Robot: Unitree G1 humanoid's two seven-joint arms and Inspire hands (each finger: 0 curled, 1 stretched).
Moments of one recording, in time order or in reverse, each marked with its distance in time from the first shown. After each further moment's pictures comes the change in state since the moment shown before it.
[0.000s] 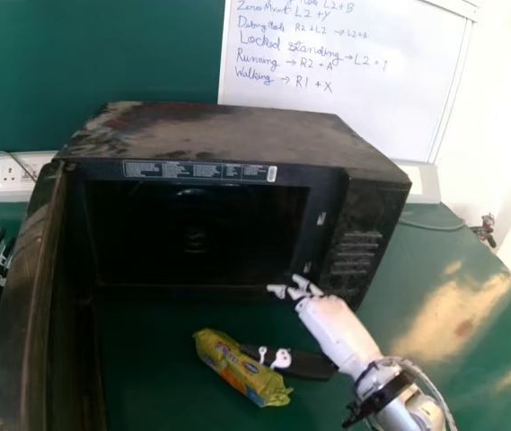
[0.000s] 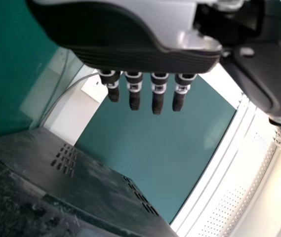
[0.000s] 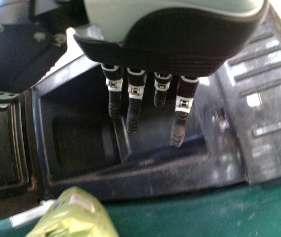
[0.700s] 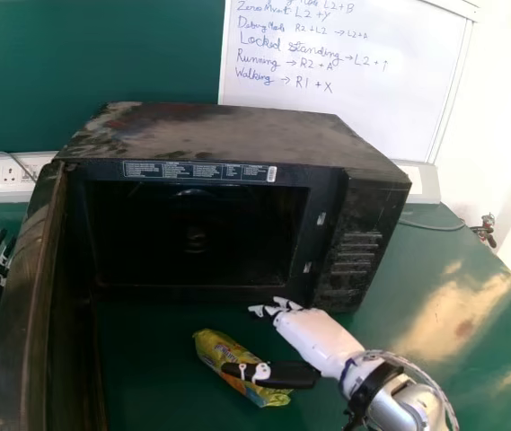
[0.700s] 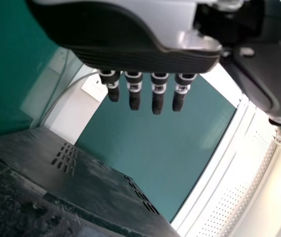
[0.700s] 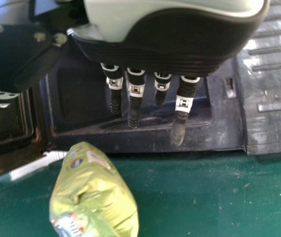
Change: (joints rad) left arm -0.001 0.000 0.000 0.004 0.000 -0.005 -0.002; right arm -0.048 -0.045 0.095 -0.172 -0.094 0.204 0.264
